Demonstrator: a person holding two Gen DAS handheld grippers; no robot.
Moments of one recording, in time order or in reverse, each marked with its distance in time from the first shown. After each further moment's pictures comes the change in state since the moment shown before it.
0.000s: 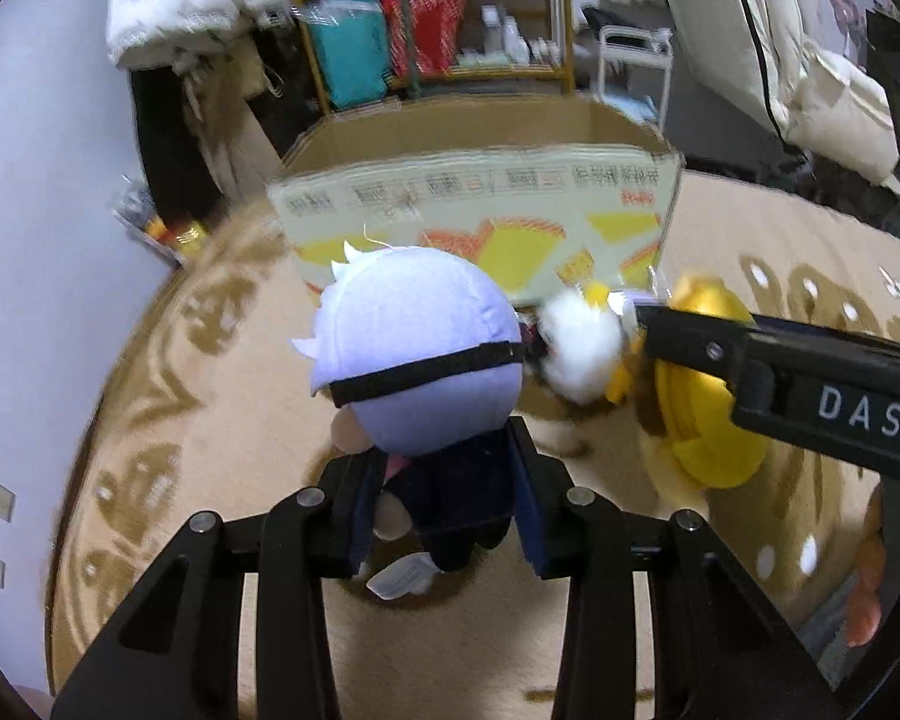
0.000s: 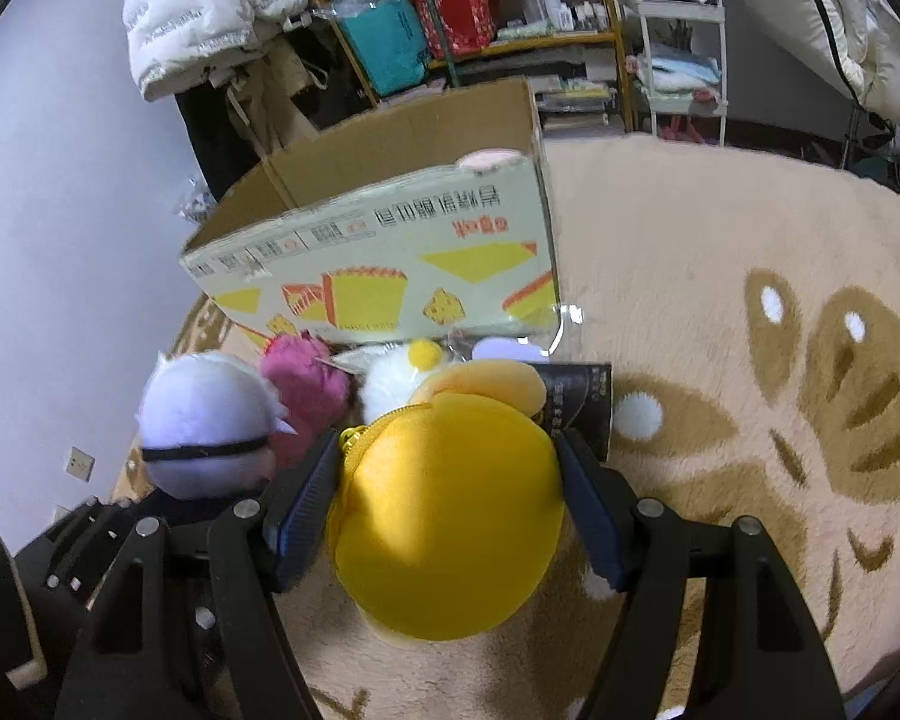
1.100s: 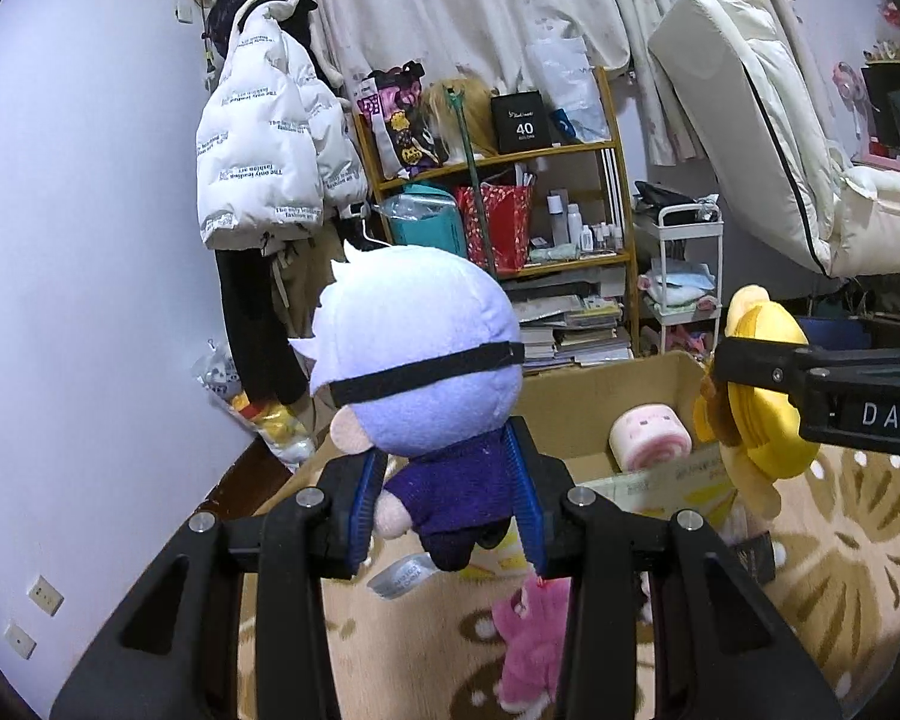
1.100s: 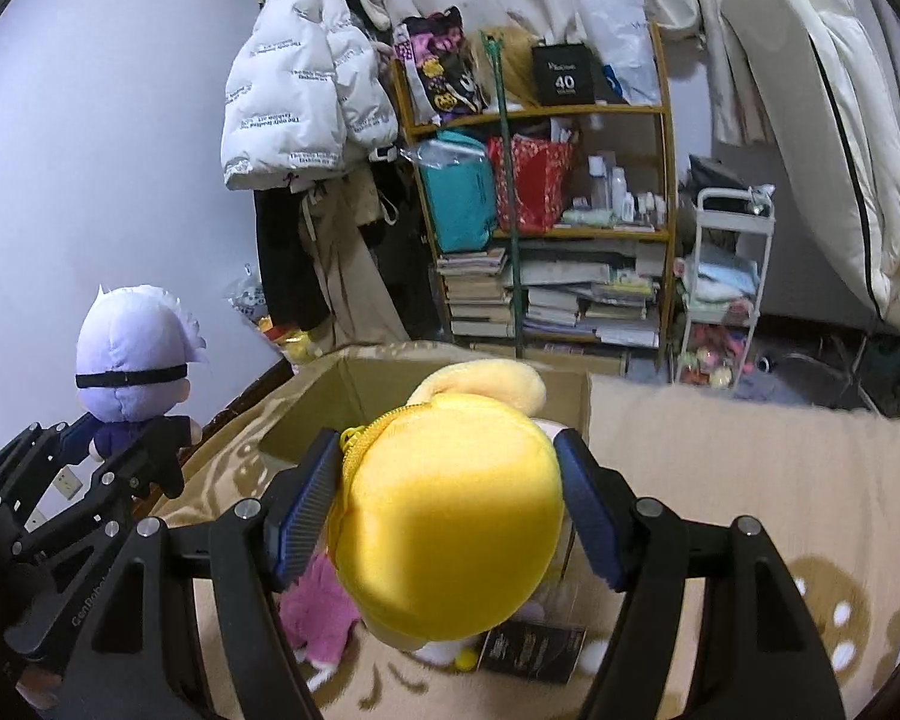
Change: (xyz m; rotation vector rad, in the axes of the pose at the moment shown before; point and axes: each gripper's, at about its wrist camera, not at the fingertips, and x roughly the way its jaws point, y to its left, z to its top) left arm -0.057 0.043 0.093 0.022 -0.421 0.165; right arm -0.061 0.047 0.092 -0.231 -0.334 0.023
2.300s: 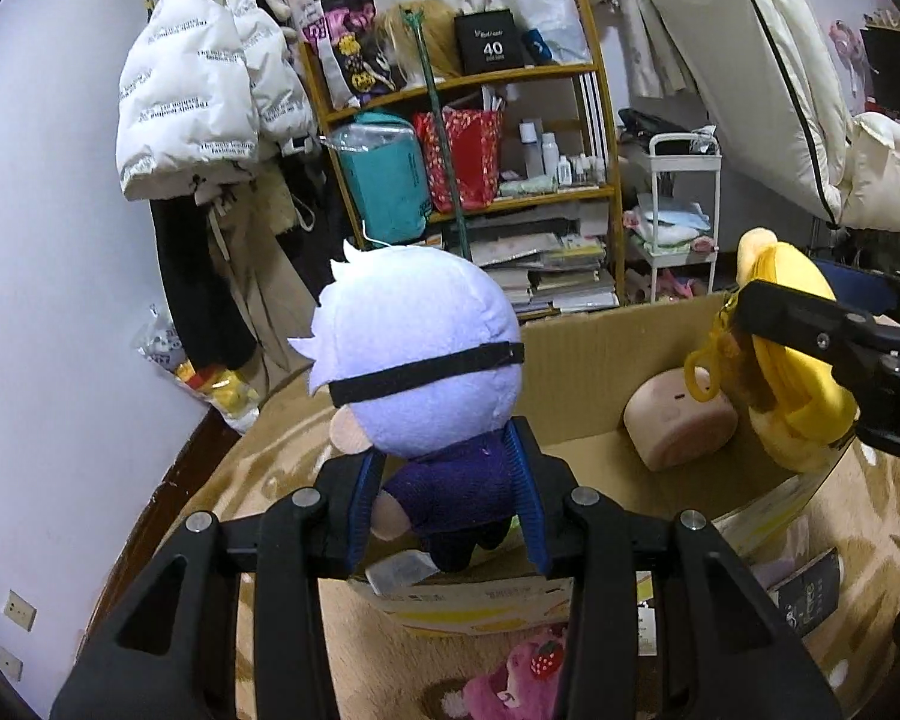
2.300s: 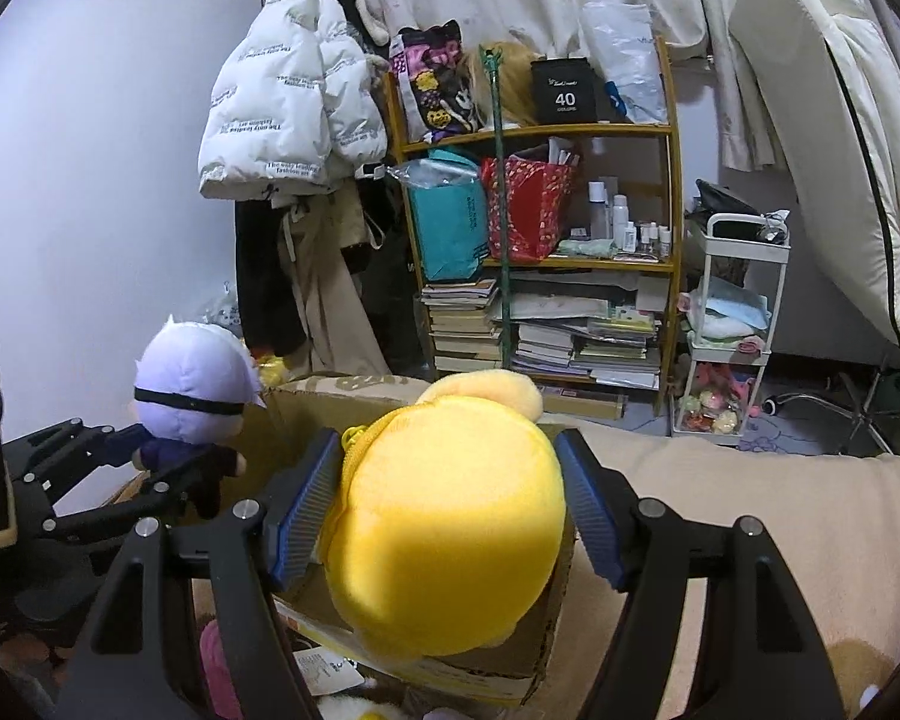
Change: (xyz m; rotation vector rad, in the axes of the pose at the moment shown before) left arm 0.129 -0.026 -0.020 0.033 0.147 -0.081; right arm 0.082 -0.030 -0.002 -0.040 -0.089 -0.017
